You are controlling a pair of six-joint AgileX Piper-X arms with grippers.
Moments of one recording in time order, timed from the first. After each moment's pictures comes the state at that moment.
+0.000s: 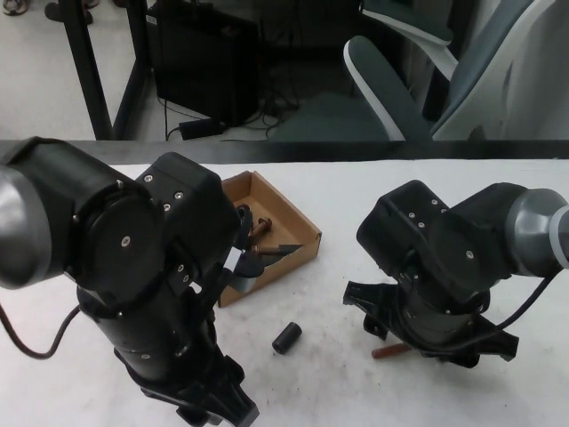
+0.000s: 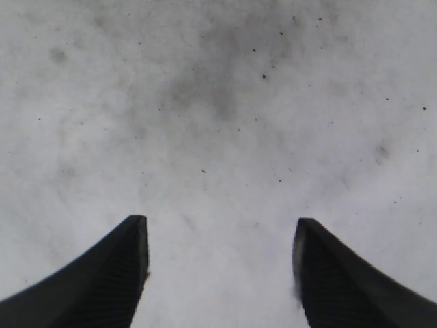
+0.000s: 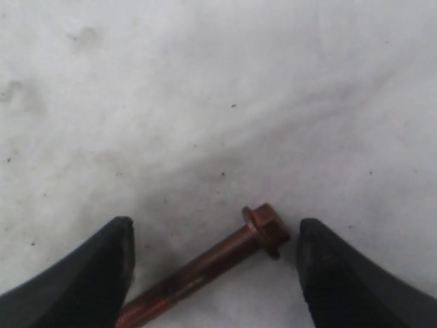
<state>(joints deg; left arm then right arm) -38.4 82.2 -52.2 54.1 3.4 4.3 33.9 101.5 -57.4 38.3 16.0 57.1</state>
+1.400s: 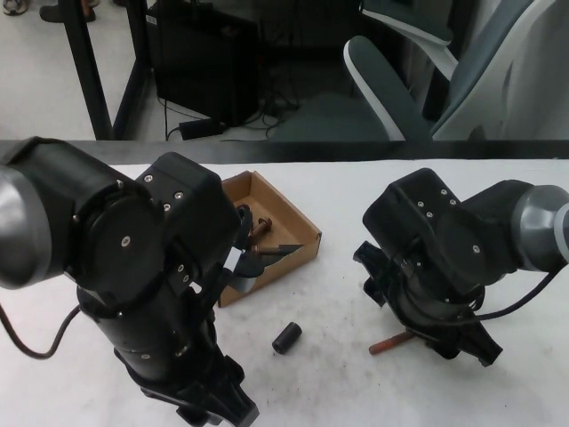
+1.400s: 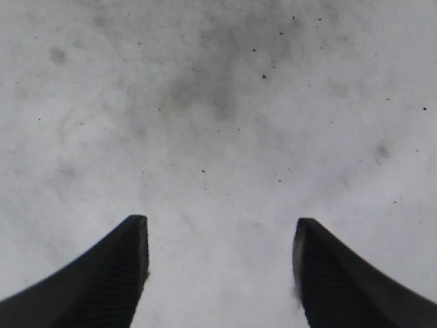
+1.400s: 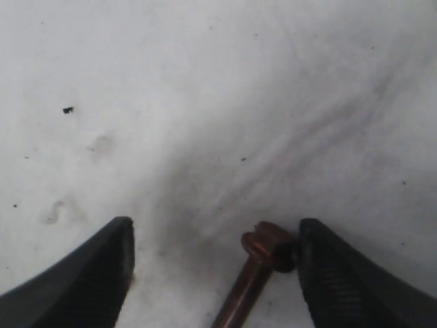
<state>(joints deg) -38.4 82.2 -52.2 54.1 3.4 4.3 32.0 102.0 -57.4 32.7 16.5 72.8</state>
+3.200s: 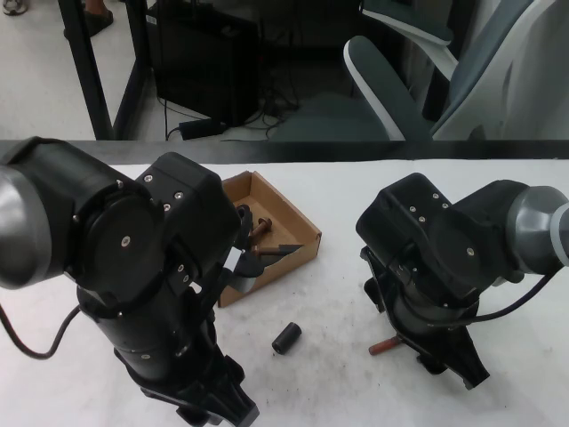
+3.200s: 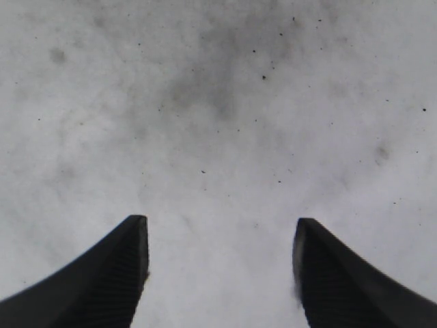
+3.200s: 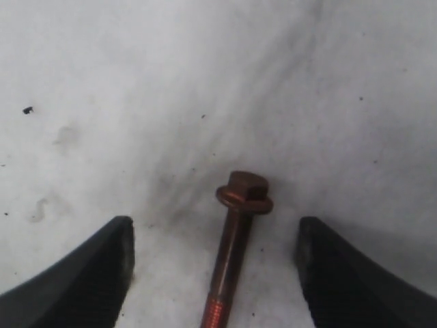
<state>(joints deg) -38.4 82.2 -52.2 54.1 3.4 4.3 33.9 101.8 -57.5 35.6 14.1 89.1</state>
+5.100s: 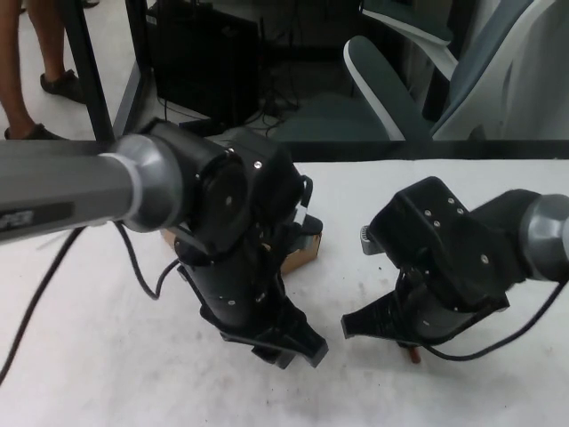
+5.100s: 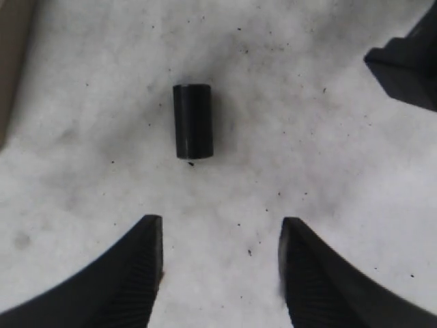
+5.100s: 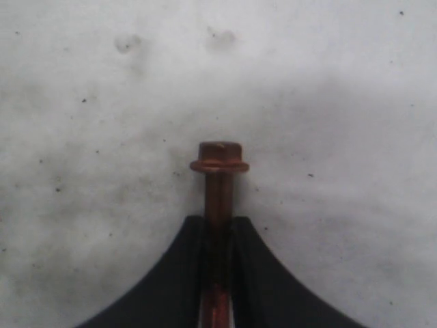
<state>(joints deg) -38.4 100.3 -66.0 48.1 7.4 2.9 31.7 101.5 -55.4 31.7 12.3 20.0</state>
